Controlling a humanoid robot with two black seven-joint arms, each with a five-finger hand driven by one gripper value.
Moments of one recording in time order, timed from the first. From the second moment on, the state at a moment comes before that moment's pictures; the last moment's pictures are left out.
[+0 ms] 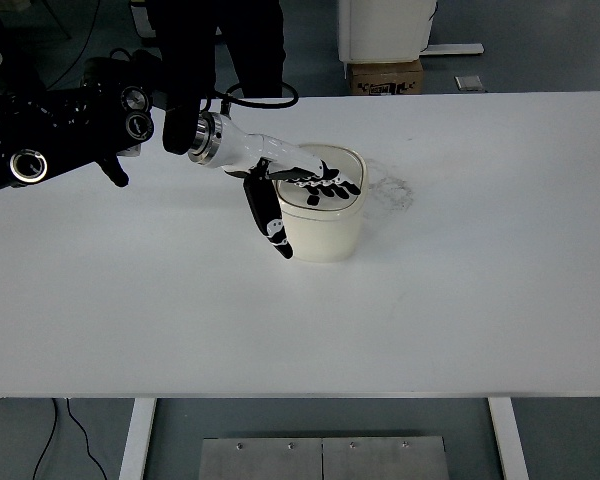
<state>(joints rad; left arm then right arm) -1.47 0.37 0.01 -1.10 0.84 -0.61 -0.03 0.05 0.00 0.31 0.09 -0.28 -0.02 0.08</state>
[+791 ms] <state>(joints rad) -1.53 0.39 0.00 -1.08 0.73 -0.61 -0.03 0.05 0.00 0.31 0.09 -0.28 -0.02 0.08</state>
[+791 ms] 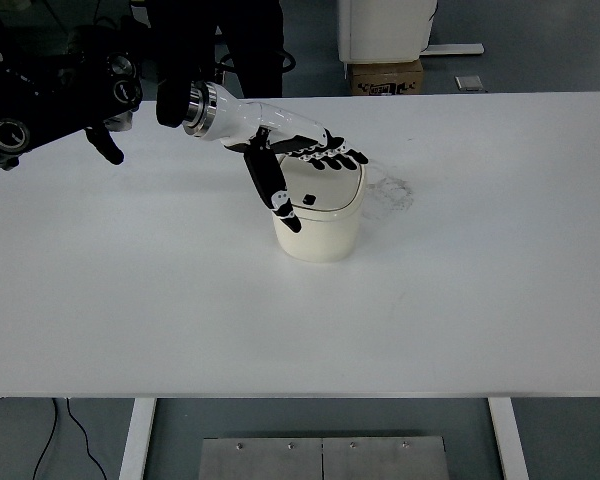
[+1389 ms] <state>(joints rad) -1.45 0.45 -0.01 -0.88 0.12 -0.60 -0.04 0.05 0.00 0.31 0.09 -0.28 -0.02 0.08</state>
